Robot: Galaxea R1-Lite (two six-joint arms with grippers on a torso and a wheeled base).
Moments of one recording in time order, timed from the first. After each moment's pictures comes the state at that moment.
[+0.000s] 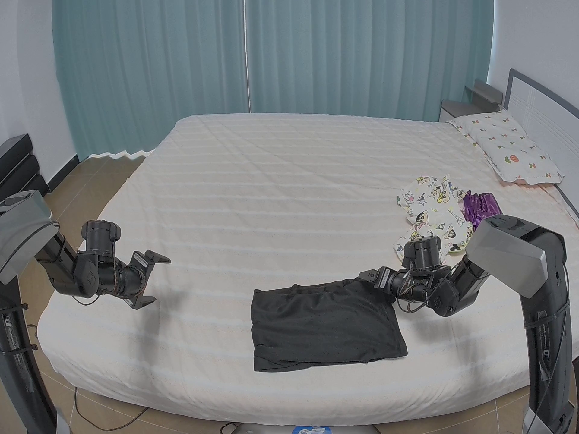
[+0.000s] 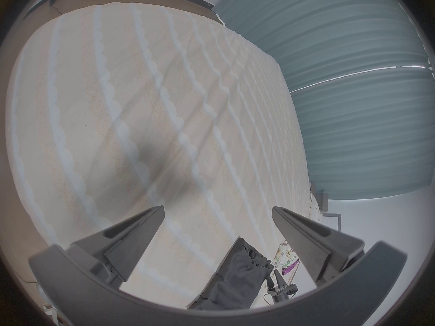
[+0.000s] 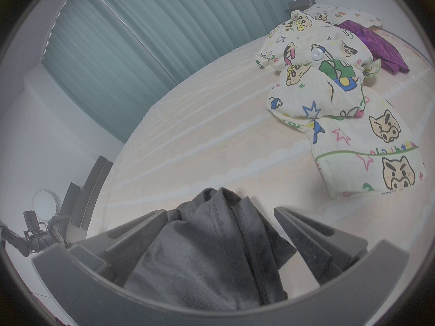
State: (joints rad) left arm 0.08 2.19 -0.91 -0.51 -0.34 -1.05; right arm 0.29 2.51 -1.16 -0.76 0.08 0.59
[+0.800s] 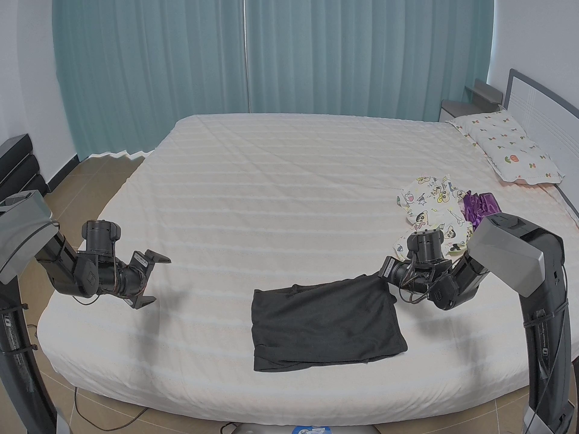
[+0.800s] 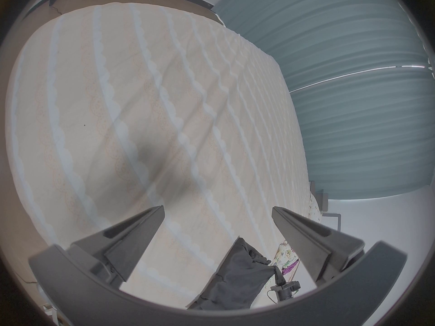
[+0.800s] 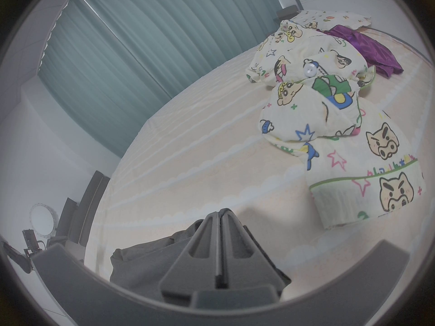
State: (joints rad) left arm 0.08 2.19 -0.92 -0.51 -0.34 -1.05; right arm 0.25 2.53 -1.21 -0.76 0.03 0.63
